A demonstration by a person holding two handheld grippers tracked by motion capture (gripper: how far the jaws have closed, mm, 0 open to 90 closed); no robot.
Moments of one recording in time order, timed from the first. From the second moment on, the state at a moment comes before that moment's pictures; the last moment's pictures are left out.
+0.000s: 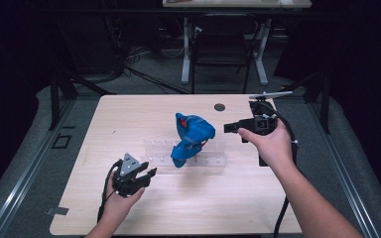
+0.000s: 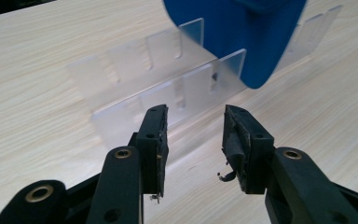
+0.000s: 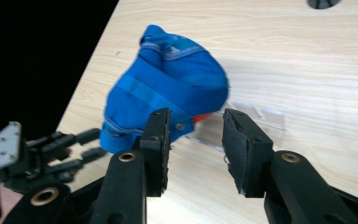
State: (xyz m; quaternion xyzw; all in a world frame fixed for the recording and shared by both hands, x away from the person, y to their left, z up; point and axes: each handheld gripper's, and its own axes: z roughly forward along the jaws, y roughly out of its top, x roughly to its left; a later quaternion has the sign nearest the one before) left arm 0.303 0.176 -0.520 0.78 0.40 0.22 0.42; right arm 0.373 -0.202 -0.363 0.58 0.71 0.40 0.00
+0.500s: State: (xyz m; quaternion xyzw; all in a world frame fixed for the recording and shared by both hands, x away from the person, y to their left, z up) left arm 0.298 0.222 -0.527 0.76 0.45 0.22 0.41; right arm 0.358 -0.231 -0.367 0.59 0.70 0.39 0.03
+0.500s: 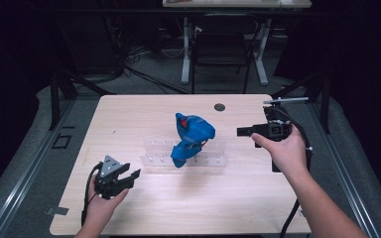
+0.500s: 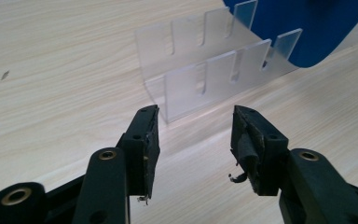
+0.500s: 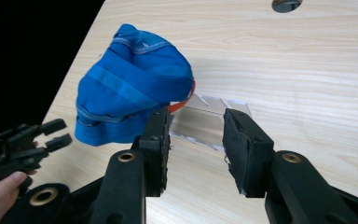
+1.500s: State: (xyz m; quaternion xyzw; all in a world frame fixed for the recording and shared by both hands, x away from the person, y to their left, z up) left arm 0.289 0.272 -0.555 0.74 0.49 0.21 0.42; right arm 0.321 -0.241 -0.389 0.56 0.74 0.35 0.14
